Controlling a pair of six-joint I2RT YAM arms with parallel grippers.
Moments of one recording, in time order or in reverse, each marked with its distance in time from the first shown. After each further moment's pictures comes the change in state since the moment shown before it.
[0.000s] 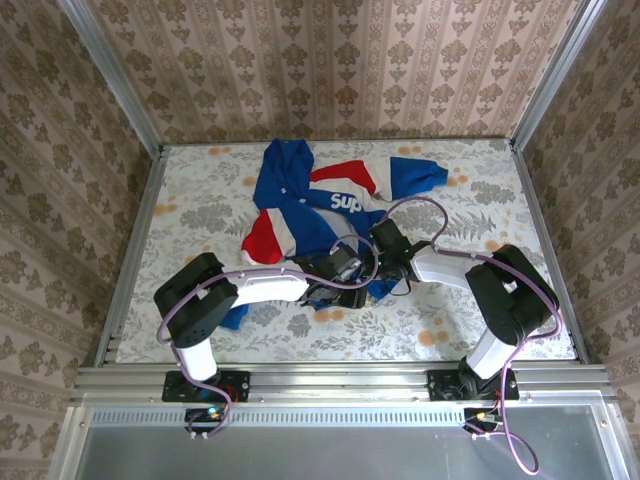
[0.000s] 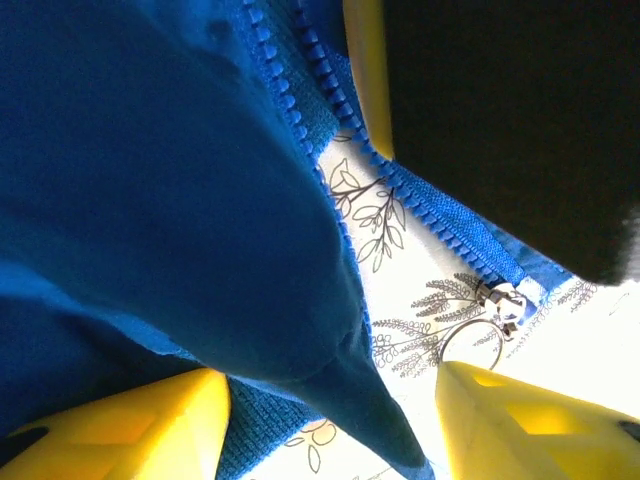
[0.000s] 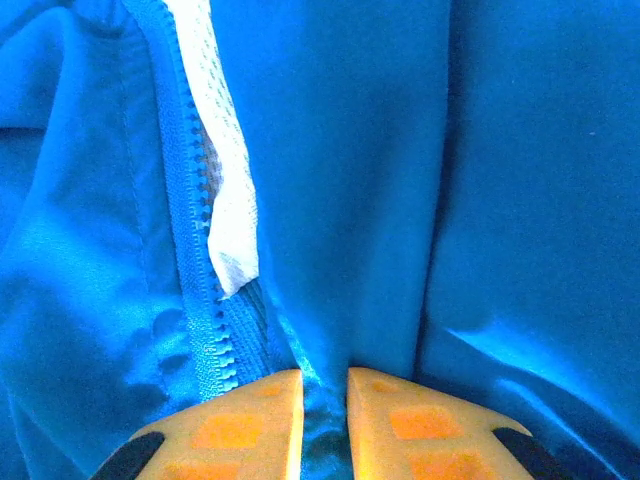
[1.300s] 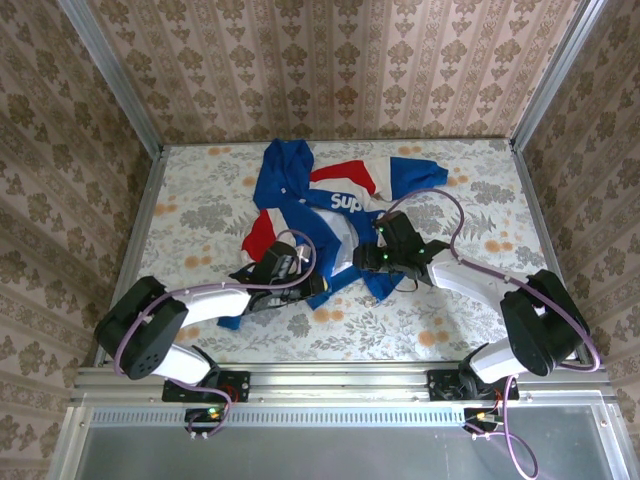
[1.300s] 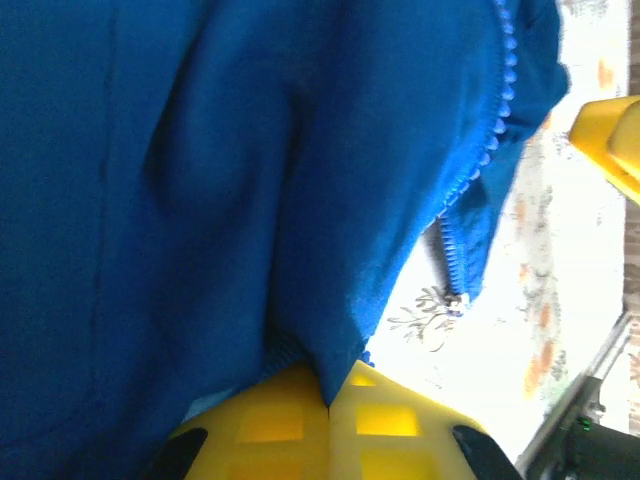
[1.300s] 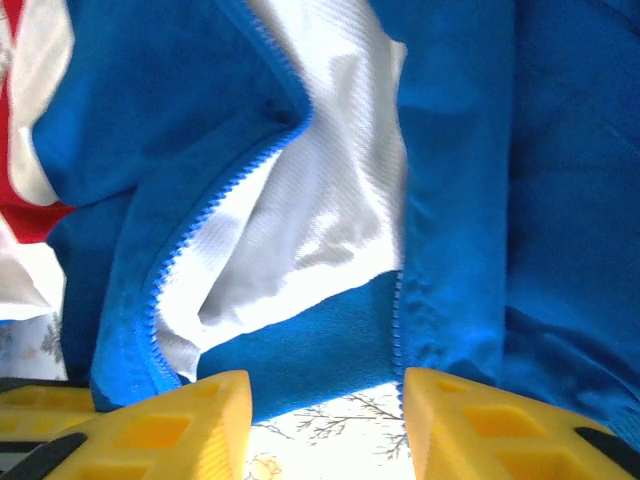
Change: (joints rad) left arm 0.296 -0.337 -0.470 0.484 0.320 -0.143; right arm 0.006 -0.206 0.003 -0.042 -0.043 0.029
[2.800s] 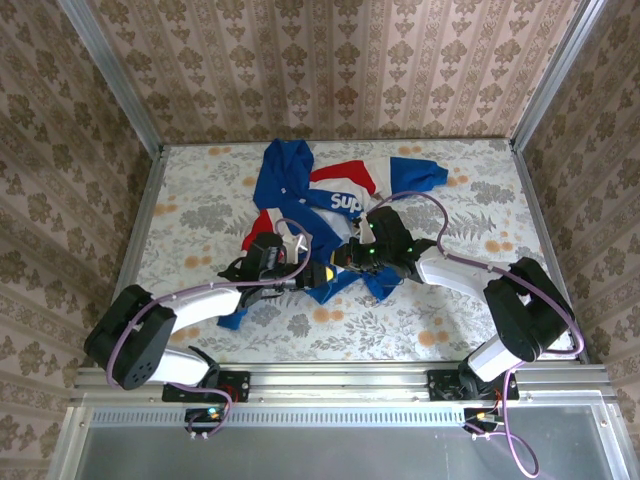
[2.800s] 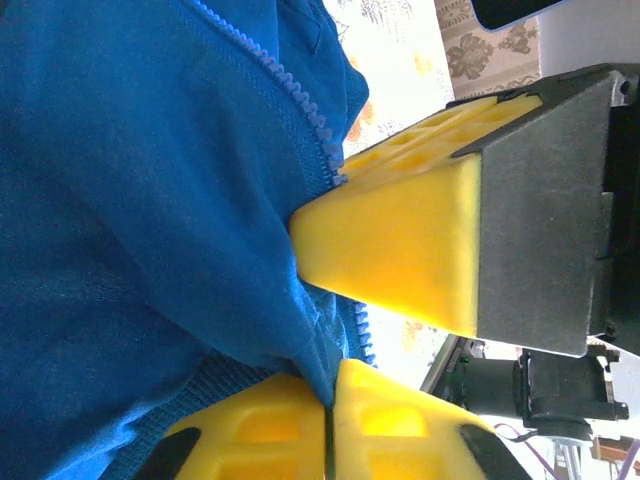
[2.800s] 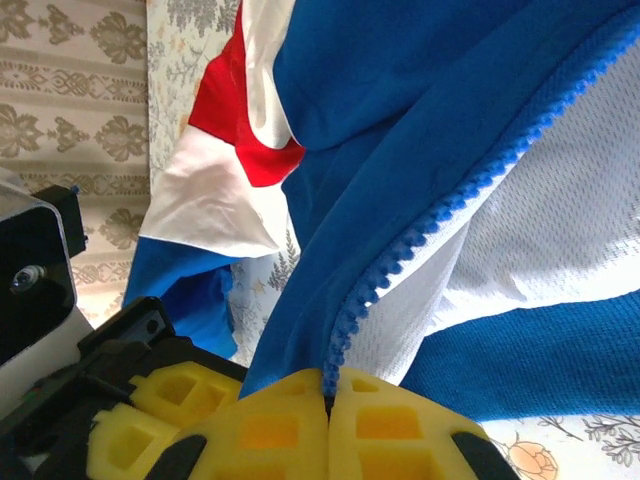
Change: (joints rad) left arm 0.077 -0.069 -0.006 0.119 0.240 0.077; right arm 0.034 0.097 0.034 0.217 -0.350 0.232
